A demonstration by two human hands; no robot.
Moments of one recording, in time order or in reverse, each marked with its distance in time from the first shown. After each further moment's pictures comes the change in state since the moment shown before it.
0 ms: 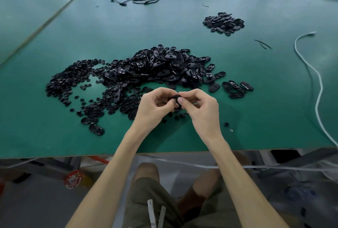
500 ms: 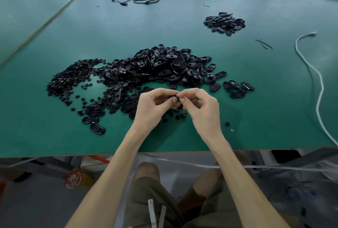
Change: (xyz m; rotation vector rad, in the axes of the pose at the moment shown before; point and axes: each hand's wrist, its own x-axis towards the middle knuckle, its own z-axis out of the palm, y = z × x) left_hand -0.003 0.004 0.000 -0.037 0.038 0.031; right_hand -0.001 0.000 0.000 -0.016 -0.008 -0.066
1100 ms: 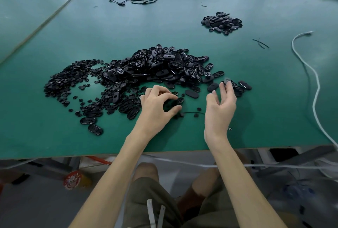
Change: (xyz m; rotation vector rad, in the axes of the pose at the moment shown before) left_hand -0.001 -0.001 0.010 0.756 -0.014 0.114; right_hand 0.005 0.006 -0.007 0.254 0.548 0.232
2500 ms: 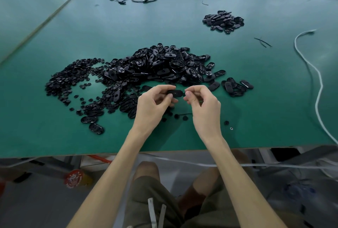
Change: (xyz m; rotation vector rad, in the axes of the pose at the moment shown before) left_hand 0.000 0.003 -0.008 -0.539 0.075 -0.135; right_hand -0.012 -0.009 0.006 -0.388 -0.410 -0.243
